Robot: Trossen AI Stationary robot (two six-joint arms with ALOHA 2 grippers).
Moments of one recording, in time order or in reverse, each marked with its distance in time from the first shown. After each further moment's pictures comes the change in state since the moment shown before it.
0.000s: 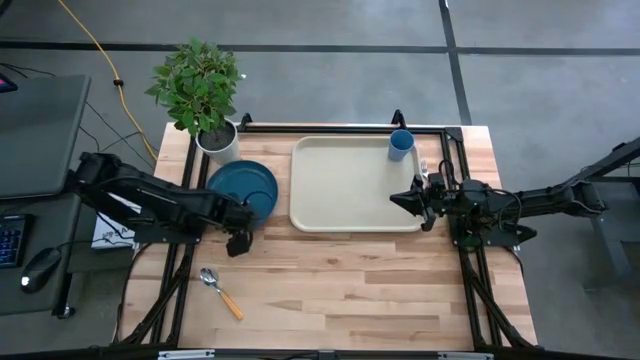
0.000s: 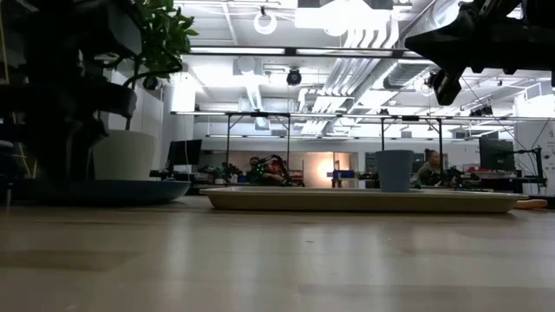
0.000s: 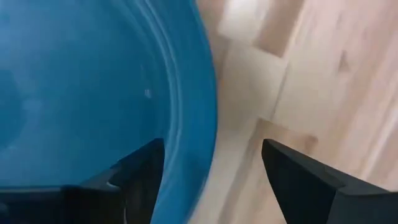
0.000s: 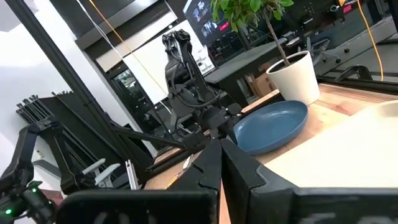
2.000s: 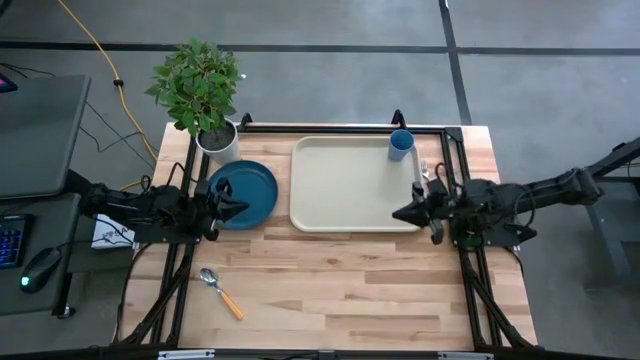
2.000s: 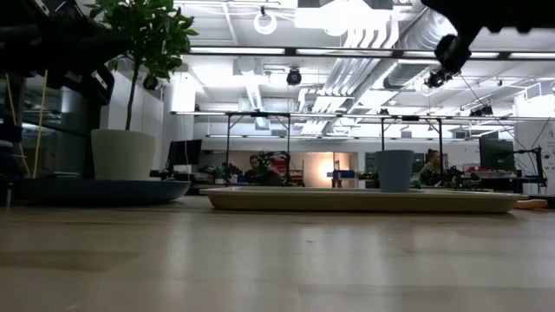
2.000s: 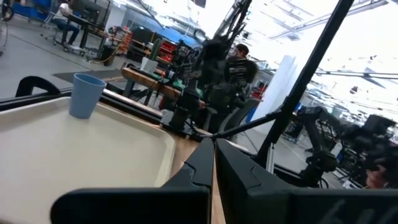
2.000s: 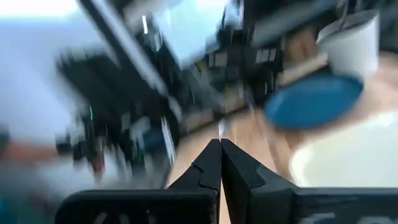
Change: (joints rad) left arm 0.000 -1.195 -0.540 0.879 -0.093 0.112; right arm 0.167 -0.008 0.164 -0.246 -0.011 -0.002
